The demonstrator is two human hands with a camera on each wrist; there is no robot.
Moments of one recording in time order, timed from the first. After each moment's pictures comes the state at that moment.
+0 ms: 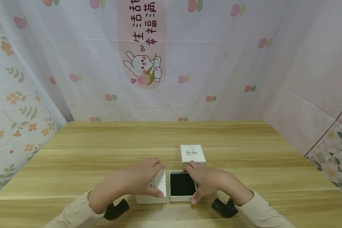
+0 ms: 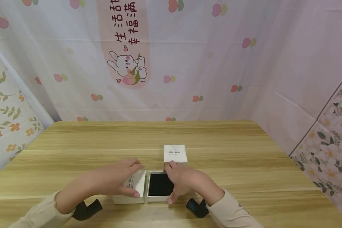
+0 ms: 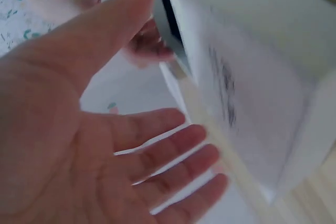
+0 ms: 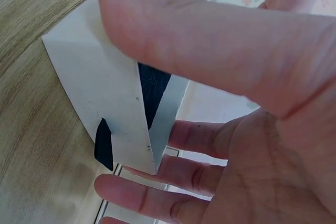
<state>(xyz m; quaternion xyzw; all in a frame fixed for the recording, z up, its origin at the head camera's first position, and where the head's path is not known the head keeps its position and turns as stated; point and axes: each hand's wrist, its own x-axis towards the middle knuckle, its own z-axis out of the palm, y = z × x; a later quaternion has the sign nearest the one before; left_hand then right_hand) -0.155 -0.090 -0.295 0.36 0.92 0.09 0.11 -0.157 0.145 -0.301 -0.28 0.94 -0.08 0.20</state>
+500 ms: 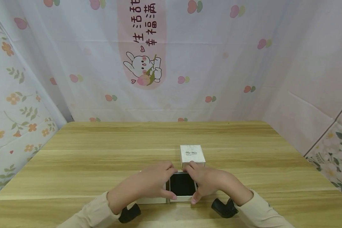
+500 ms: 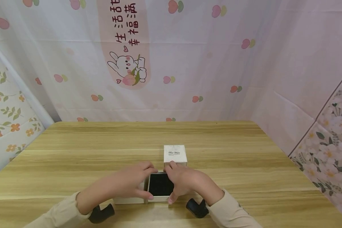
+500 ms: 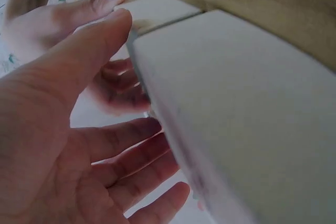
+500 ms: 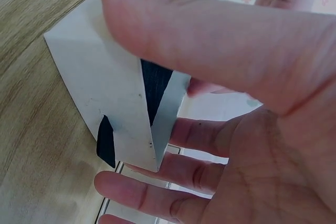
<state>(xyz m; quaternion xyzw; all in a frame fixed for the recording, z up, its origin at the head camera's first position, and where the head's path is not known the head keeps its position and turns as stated) -0.158 -0.059 -0.314 0.42 0.90 0.06 0.03 -0.157 0.147 -0.302 -0.29 0.93 -0.09 0.20</state>
